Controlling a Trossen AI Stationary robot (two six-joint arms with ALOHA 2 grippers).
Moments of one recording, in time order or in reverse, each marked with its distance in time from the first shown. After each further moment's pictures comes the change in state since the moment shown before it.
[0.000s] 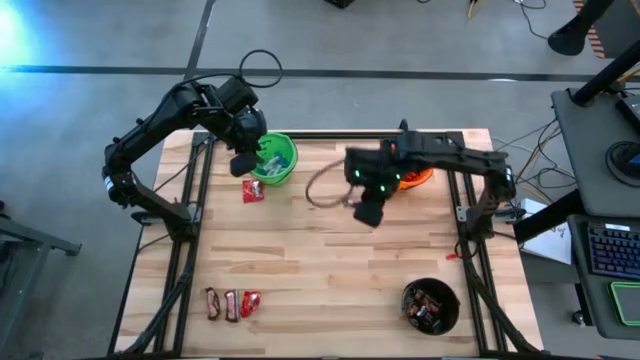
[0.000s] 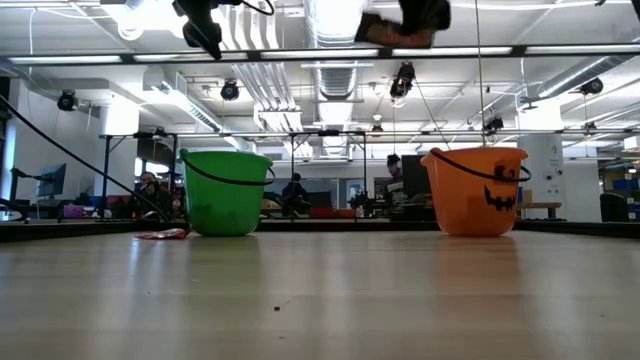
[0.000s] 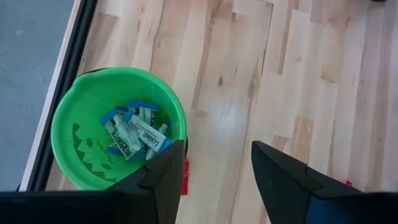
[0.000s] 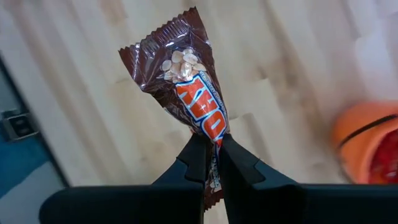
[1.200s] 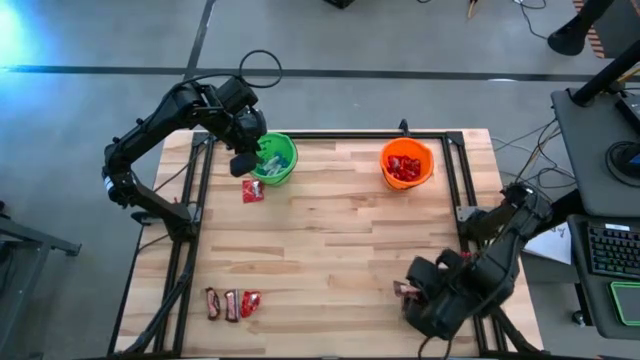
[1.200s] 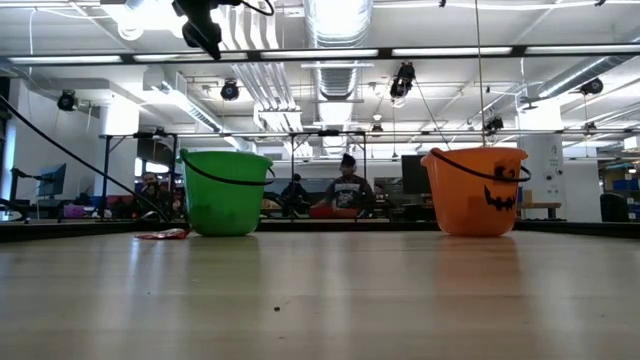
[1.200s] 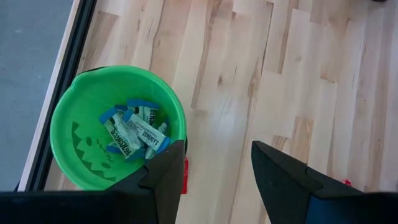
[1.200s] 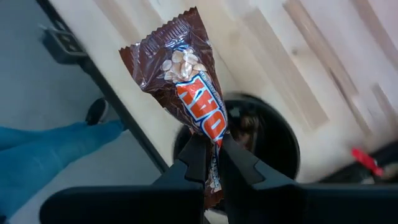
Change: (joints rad) left arm 0.000 0.000 0.000 -0.003 0.000 -0.004; right arm 0.850 -0.092 -0.165 -0.001 0.239 1.025
